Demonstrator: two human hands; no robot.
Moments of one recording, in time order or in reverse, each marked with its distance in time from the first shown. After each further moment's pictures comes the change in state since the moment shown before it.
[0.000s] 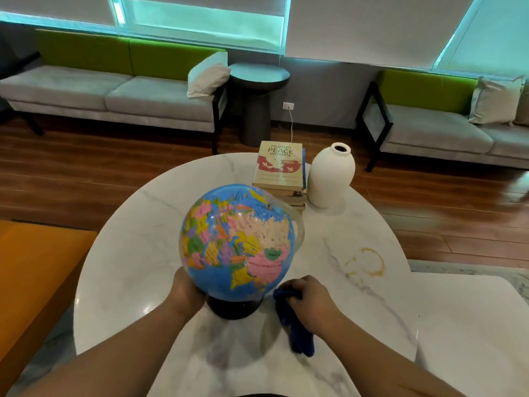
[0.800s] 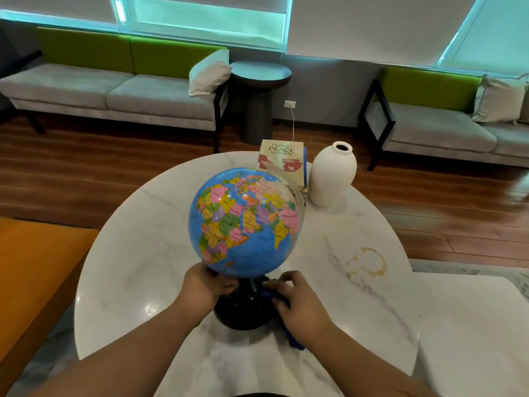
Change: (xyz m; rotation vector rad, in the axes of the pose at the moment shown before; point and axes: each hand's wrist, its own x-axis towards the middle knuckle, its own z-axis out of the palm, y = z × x) left_hand -0.017 0.002 0.016 0.418 0.049 -0.095; right_hand -0.011 -0.009 0.020 0.030 0.114 -0.244
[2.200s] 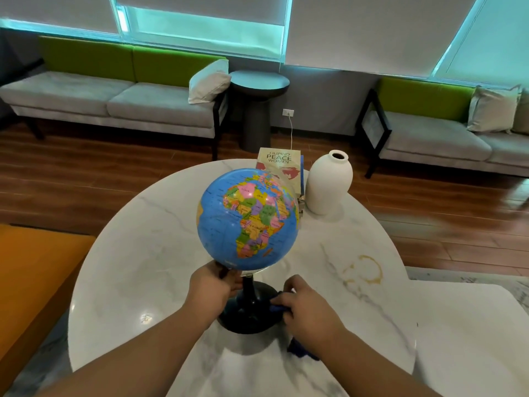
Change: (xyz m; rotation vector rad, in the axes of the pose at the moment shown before) left_hand -0.014 0.010 0.026 0.188 0.070 0.115; right_hand -0.004 -0.005 -0.030 -0.271 -0.086 -0.126
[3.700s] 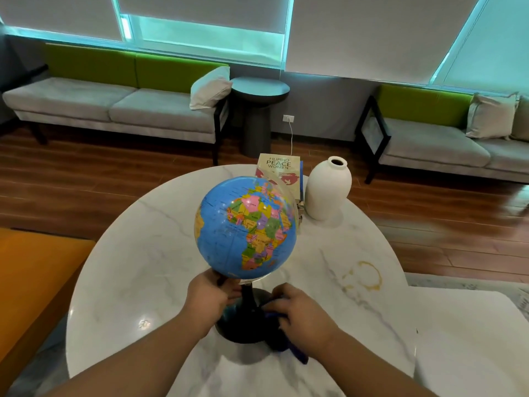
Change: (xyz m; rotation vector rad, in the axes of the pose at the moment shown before) left_hand 0.001 -0.004 -0.003 -0.026 -0.025 -0.013; right_hand 0.009 0.010 0.008 0.086 -0.052 -0.057
